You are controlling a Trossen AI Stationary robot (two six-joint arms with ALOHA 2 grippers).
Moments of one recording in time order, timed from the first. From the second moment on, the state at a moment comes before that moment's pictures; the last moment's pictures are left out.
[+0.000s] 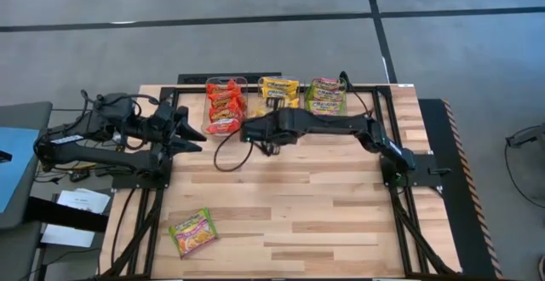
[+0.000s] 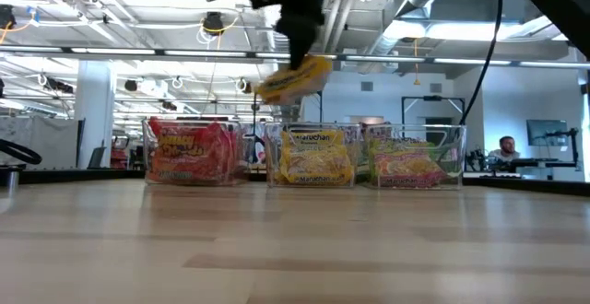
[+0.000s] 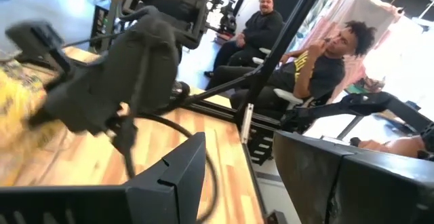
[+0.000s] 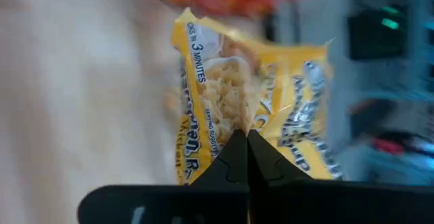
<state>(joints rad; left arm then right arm) 0.07 0.65 1.00 -0.38 0.24 -0.43 -0.03 2.25 2.34 -1.36 0.70 -0.10</state>
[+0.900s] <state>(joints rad) 0.07 0.65 1.00 -0.38 0.14 -0.35 -0.15 2.25 2.07 -1.25 0.75 -0.28</state>
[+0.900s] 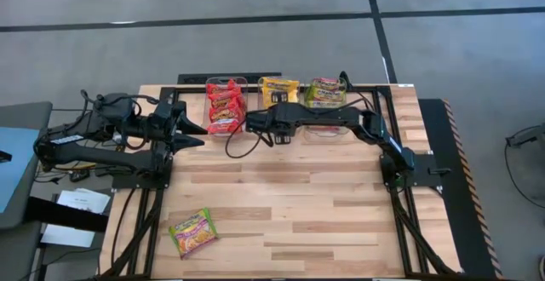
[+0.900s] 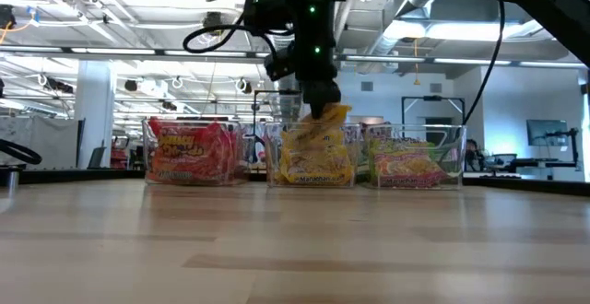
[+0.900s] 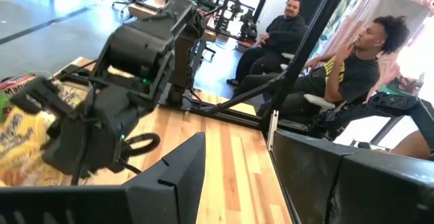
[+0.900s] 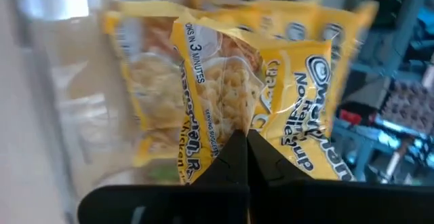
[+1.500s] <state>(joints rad) 0.07 0.65 1.00 -0.38 0.14 -0.35 -0.21 2.25 2.03 -1.16 0.36 -0.30</state>
